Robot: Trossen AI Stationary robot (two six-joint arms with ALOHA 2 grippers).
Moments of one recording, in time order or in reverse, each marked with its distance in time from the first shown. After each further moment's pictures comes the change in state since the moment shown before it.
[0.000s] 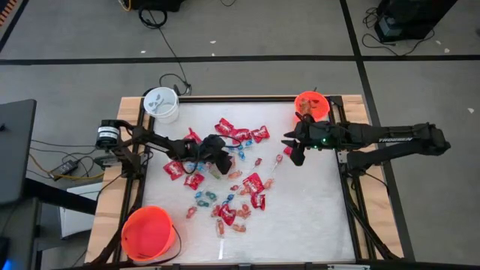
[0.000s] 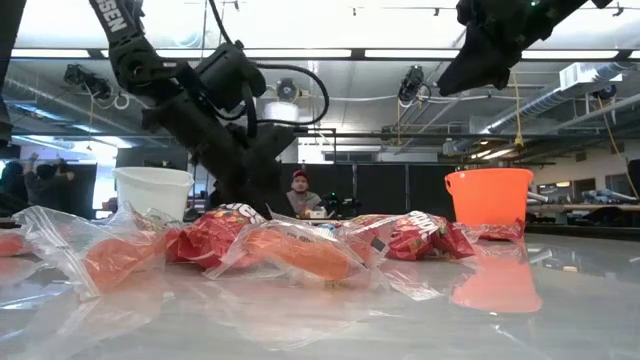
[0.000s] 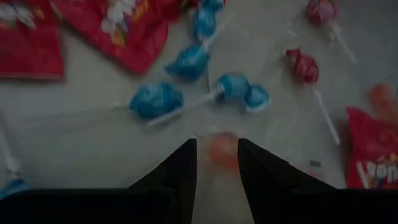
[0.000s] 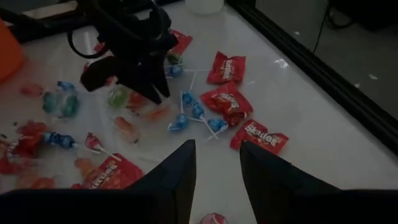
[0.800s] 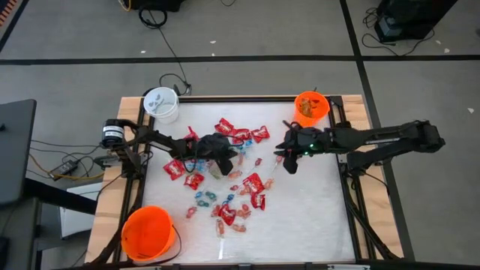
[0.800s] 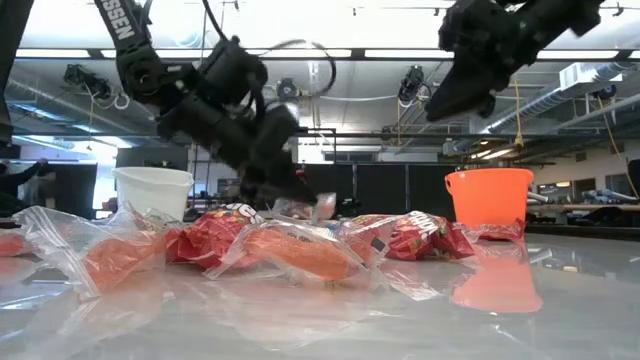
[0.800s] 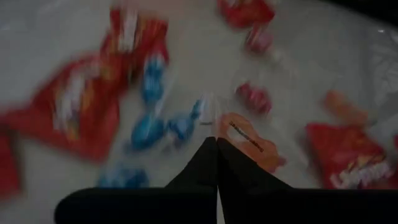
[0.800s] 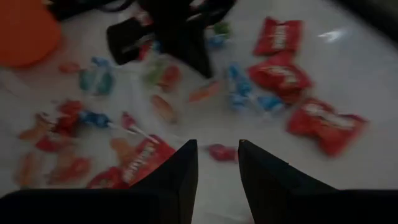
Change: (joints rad) left arm 0.025 0.024 0.010 0.221 0.088 0.313; right arm 0.022 0.148 -0.078 0.193 -0.165 0.071
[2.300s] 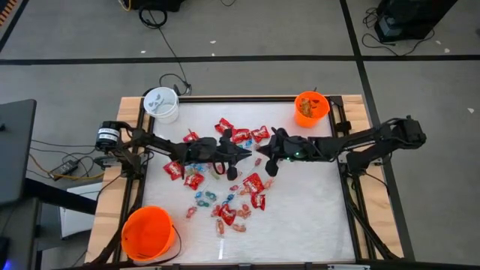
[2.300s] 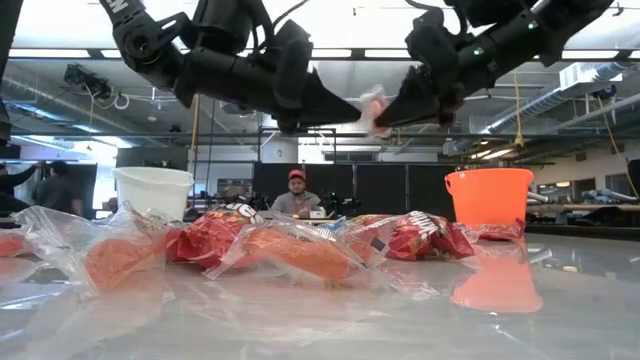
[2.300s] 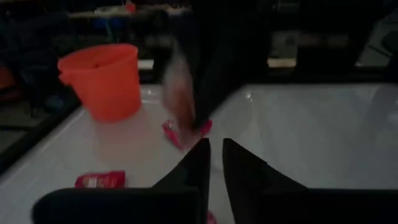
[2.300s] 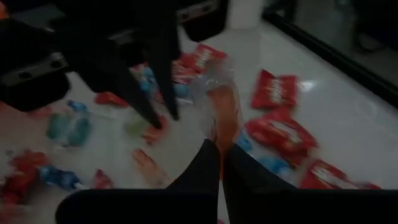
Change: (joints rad) left arm -0.105 -0.032 0.090 0.201 -0.051 0.304; right arm 0.028 0.219 -0.038 0.411 0.179 -0.082
